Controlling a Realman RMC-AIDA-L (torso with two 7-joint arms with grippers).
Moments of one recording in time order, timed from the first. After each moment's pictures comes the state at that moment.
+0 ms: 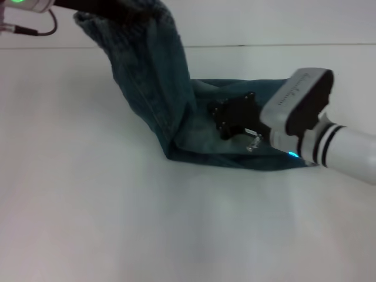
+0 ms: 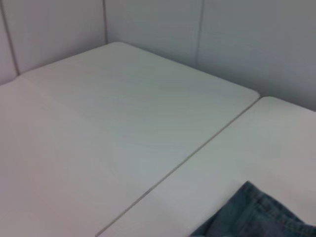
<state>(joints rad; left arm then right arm) -0.81 -2.13 0.89 1.42 2.44 1.50 -2.29 0.87 2.12 -0.75 0.05 -1.41 -0.82 0.49</state>
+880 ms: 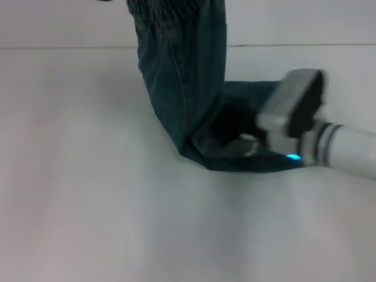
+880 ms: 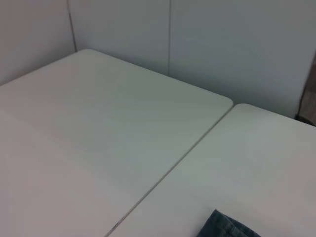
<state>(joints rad) -0.98 -2.14 1.00 1.40 2.52 1.49 -2.45 0.90 2.10 -0.72 0.09 -1.52 -0.83 0.53</state>
